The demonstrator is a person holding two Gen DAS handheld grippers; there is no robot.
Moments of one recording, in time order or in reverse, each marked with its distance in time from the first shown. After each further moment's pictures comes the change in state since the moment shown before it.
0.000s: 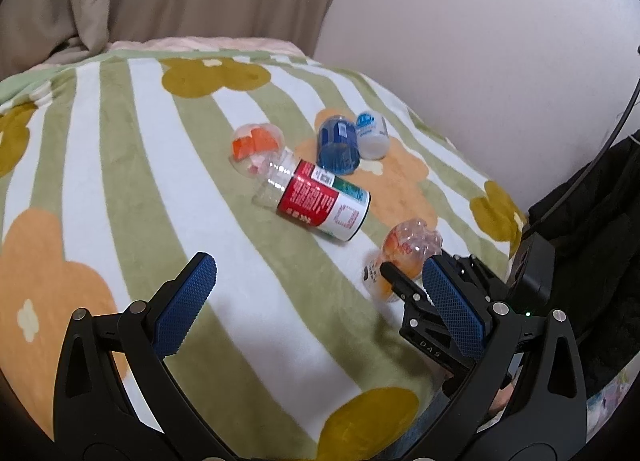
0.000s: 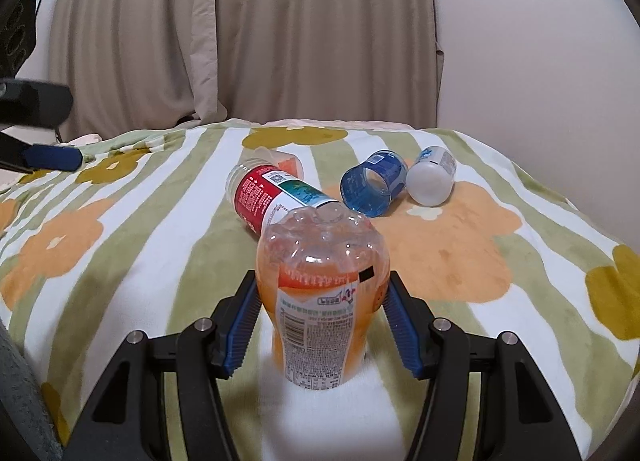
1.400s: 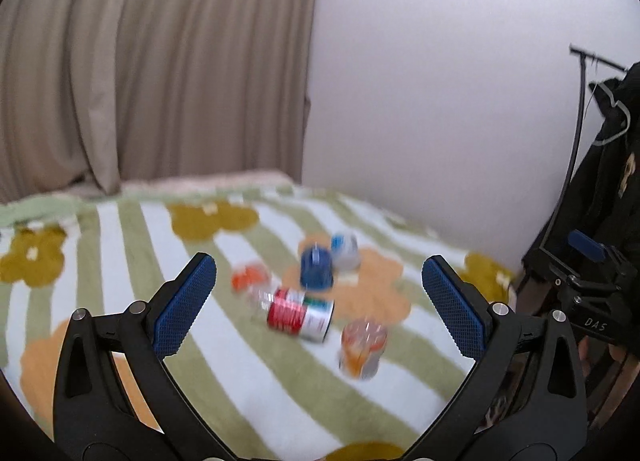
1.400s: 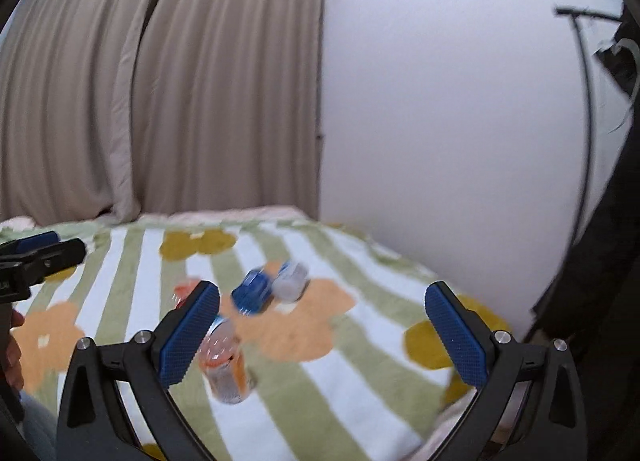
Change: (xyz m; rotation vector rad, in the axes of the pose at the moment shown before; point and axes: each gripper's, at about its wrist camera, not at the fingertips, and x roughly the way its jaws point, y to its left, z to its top) left arm -0.115 -0.085 -0.001 0.198 -0.481 0.065; right arm -0.209 -0.025 0.084 0.110 -0.248 -0.426
